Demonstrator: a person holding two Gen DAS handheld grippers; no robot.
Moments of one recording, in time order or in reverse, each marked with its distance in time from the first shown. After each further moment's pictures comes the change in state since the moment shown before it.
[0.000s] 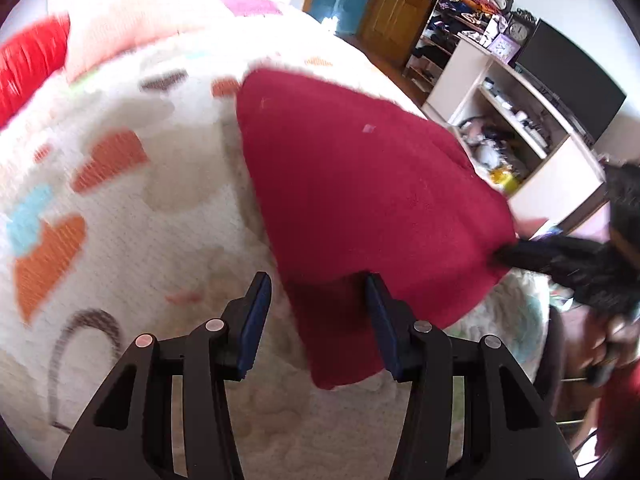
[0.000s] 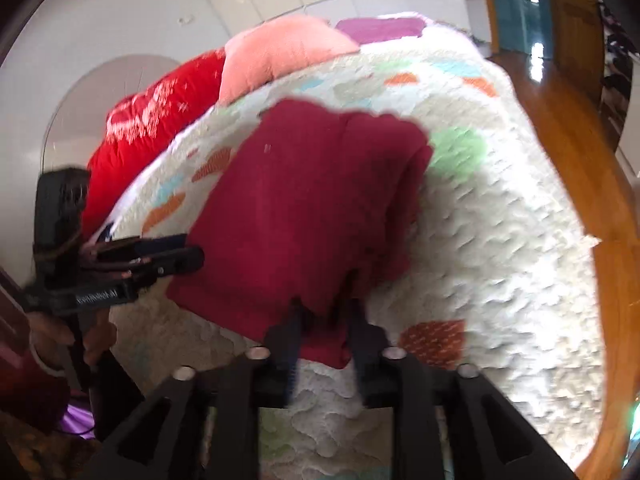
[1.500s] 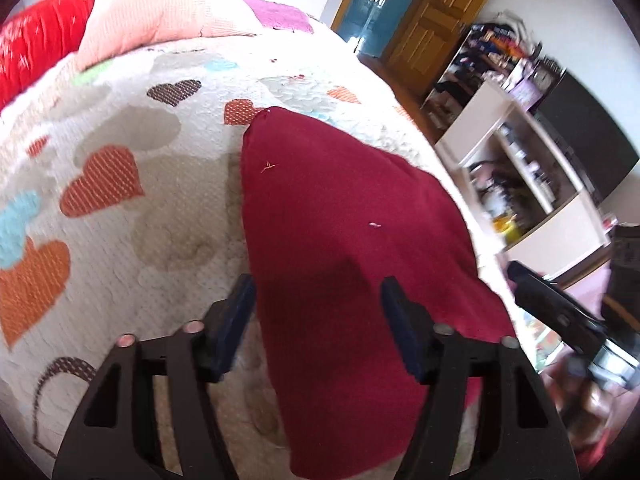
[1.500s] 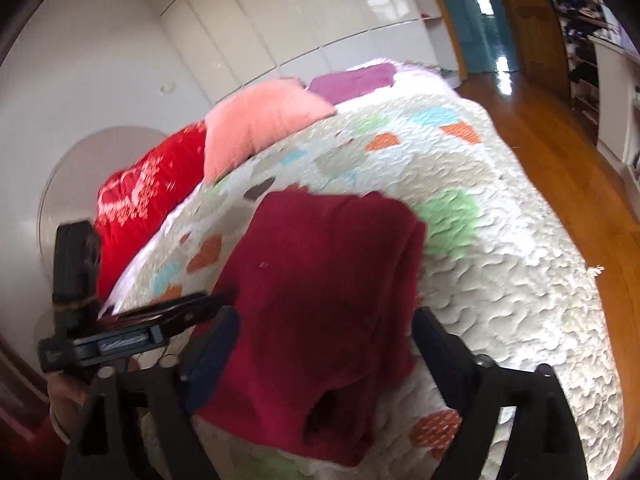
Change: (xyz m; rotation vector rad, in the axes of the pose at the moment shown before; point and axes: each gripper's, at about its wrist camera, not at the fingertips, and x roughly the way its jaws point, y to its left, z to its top) left arm 0.029 0.022 0.043 -0.188 -0.040 -0.067; right arm 0.004 -0.013 0.030 0.148 -0.209 0.003
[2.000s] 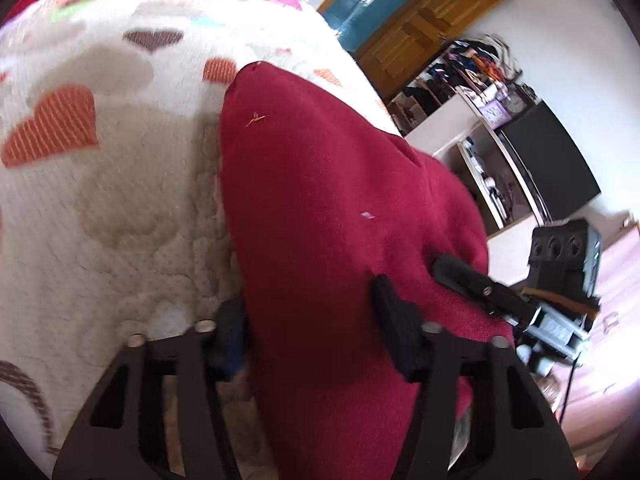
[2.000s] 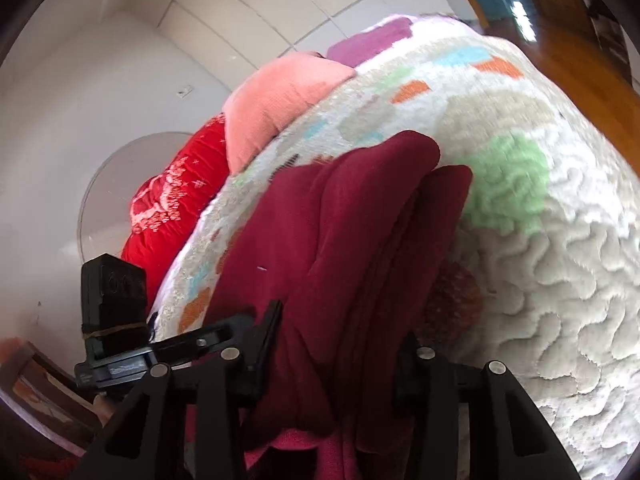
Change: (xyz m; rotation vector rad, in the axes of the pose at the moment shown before) left arm 0.023 0.023 0.002 -0.081 0.052 -0.208; right arm 0.058 -0.011 0.011 0.100 0.098 0.244
